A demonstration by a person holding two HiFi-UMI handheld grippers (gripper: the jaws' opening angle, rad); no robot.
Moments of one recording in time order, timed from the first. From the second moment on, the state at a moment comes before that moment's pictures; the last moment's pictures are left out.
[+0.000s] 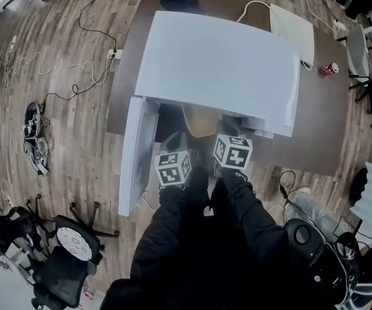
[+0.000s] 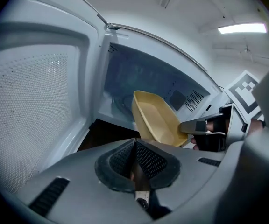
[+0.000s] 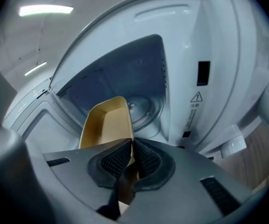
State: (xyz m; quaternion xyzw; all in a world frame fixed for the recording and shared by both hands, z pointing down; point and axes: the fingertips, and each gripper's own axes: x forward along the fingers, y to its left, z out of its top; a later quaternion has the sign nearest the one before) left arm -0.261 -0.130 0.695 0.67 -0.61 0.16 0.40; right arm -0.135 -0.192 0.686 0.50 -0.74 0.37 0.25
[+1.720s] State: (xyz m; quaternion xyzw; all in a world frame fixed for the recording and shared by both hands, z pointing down) left arm -0.279 -0.176 0.711 0.67 -0.60 0.17 0.40; right arm -0.155 -0.276 0.680 0.55 -0.75 0.34 0.14
